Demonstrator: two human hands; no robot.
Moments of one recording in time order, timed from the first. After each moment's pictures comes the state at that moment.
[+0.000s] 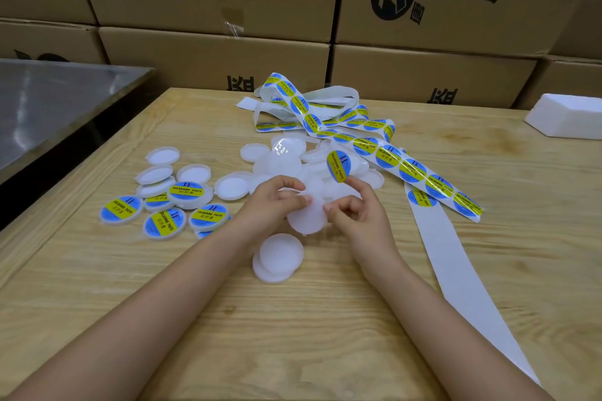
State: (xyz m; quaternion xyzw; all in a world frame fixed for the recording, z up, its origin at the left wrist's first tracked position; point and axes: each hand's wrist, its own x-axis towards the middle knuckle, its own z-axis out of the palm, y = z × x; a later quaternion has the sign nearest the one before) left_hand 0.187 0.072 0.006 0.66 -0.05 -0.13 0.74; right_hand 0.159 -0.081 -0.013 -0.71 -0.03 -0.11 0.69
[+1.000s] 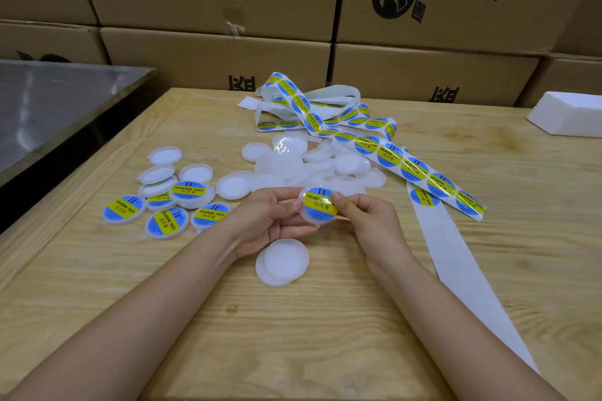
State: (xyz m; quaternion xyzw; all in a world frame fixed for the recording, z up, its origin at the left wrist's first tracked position) left_hand 0.190 0.085 -0.002 0.52 -0.08 -0.28 0.80; right_hand 0.161 -0.085 -0.008 -0.70 0.05 -0.07 0.71
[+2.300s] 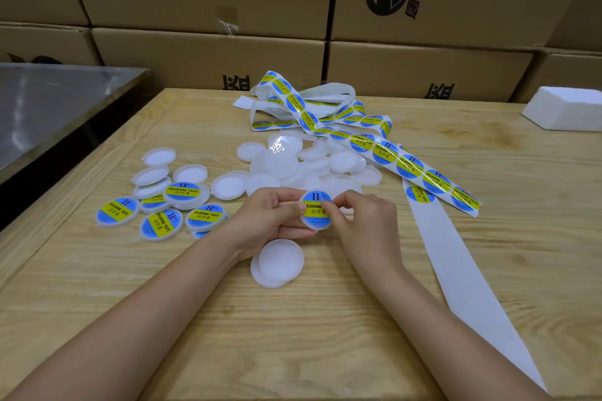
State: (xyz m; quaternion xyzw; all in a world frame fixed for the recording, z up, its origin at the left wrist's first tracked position) left_hand 0.184 0.078 -0.003 0.60 -0.09 -0.22 0.76; right_hand 0.149 -0.082 -0.005 -0.91 -0.03 -0.28 0.30
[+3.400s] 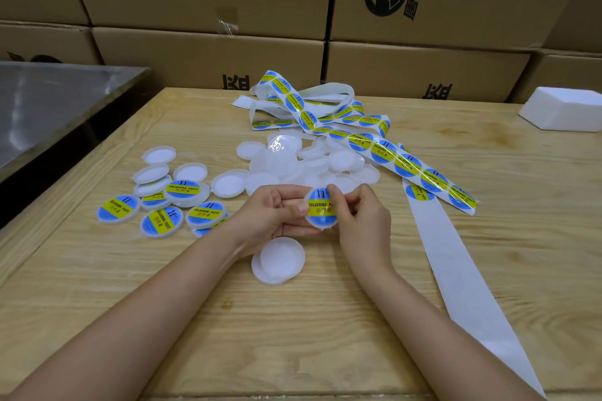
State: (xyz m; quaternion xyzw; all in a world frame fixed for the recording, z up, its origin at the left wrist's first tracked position) left_hand 0.181 0.076 -0.002 0.57 -0.16 -0.23 0.77; right_hand 0.154 -0.075 -0.014 -0.81 0.07 -0.27 0.51
